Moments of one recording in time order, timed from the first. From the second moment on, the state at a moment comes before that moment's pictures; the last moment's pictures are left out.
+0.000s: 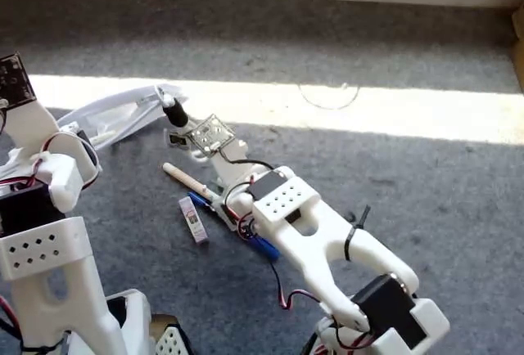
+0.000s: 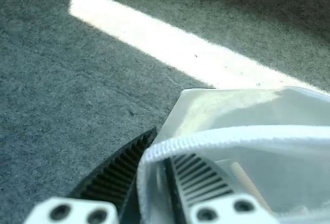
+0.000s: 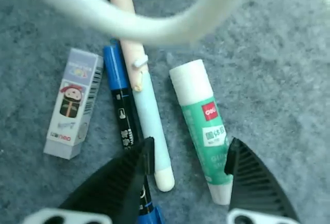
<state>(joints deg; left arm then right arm) -27.0 -45.8 35.1 64.0 11.6 -39.9 -8.6 39.8 42.8 7.9</state>
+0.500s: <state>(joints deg) -27.0 -45.8 35.1 64.0 11.6 -36.8 1.4 33.5 42.7 8.0</state>
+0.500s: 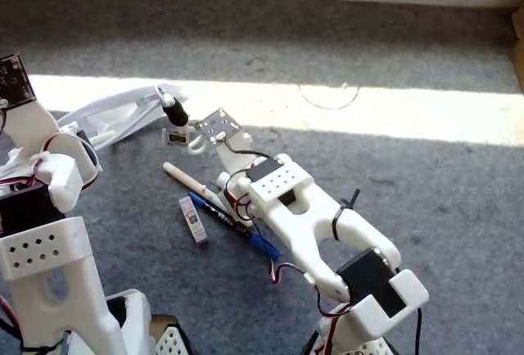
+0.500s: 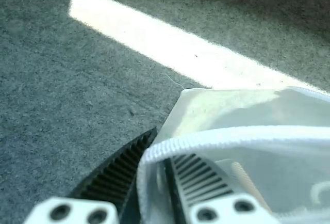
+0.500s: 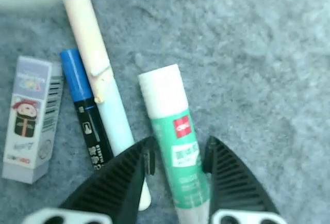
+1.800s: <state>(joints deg) -27.0 -45.8 35.1 64.0 11.6 -30.1 3.1 20.0 63.2 17.6</state>
